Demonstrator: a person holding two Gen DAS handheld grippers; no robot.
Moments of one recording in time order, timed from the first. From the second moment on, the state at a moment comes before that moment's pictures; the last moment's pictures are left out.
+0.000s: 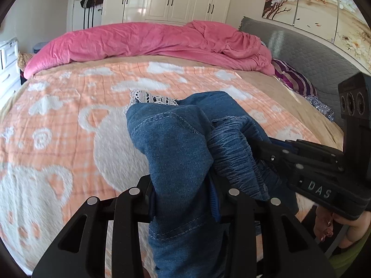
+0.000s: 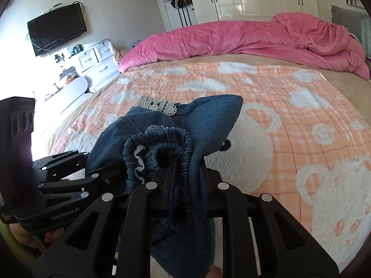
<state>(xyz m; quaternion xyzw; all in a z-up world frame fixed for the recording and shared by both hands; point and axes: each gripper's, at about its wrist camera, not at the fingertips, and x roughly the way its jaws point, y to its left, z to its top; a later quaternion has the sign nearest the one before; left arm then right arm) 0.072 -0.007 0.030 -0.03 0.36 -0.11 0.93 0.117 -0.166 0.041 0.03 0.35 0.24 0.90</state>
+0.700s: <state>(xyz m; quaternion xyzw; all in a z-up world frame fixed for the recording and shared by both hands) 0.153 0.004 0.033 -0.03 0.36 -0.09 0.93 0.195 -0.156 0.043 0.03 0.34 0.23 0.91</state>
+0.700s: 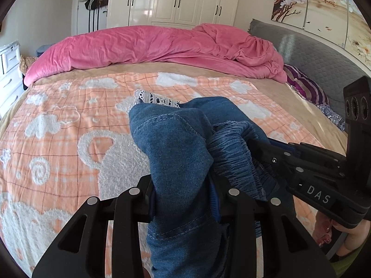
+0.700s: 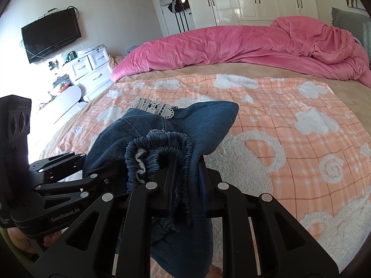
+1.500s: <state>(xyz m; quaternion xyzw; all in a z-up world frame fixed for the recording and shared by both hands) 0.186 0.029 -0.033 -0.05 0.42 -0.03 0.90 0.239 -0.170 -0.043 0.05 0.44 0.16 0.88</state>
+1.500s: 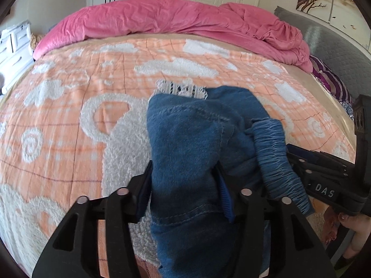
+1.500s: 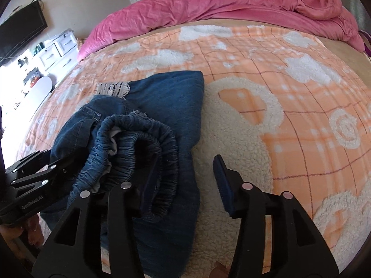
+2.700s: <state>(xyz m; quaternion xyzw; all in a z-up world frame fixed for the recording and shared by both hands) 0.082 0.044 -0.007 -0.09 0.38 -0.03 0.92 0.142 -0.176 -0.017 0.01 0.42 0.18 0.89</state>
